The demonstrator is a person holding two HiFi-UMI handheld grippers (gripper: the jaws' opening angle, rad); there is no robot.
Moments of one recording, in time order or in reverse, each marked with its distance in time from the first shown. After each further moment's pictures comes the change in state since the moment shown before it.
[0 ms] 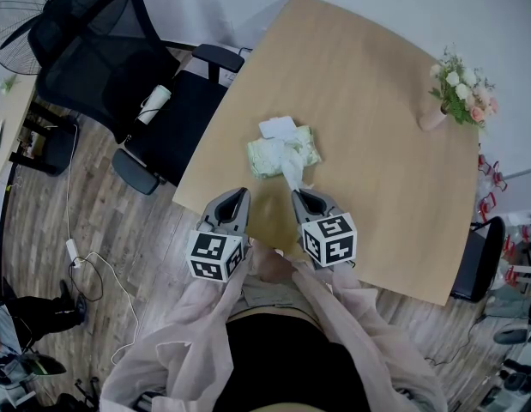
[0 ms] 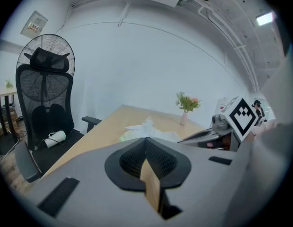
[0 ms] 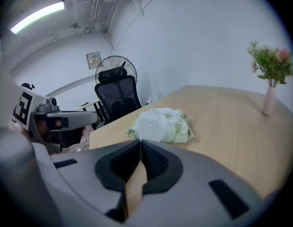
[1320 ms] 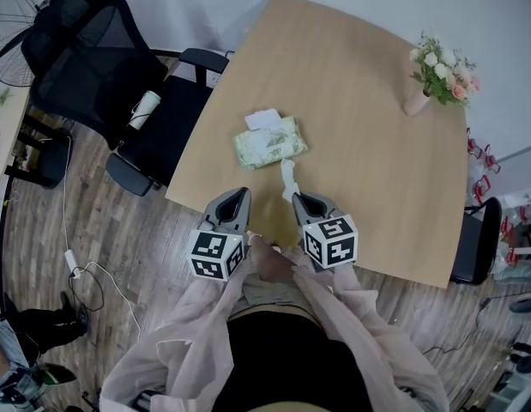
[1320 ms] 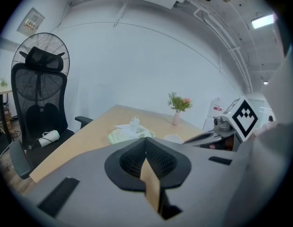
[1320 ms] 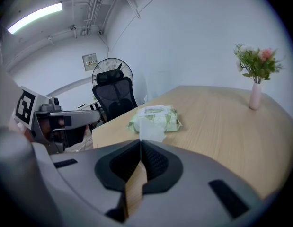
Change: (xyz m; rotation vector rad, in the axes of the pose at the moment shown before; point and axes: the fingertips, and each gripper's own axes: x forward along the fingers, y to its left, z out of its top) left arm -0.011 -0.036 -0.008 0.011 -0.008 -0.062; right arm -0.042 -0.001 -0.025 0.034 -0.015 -0.049
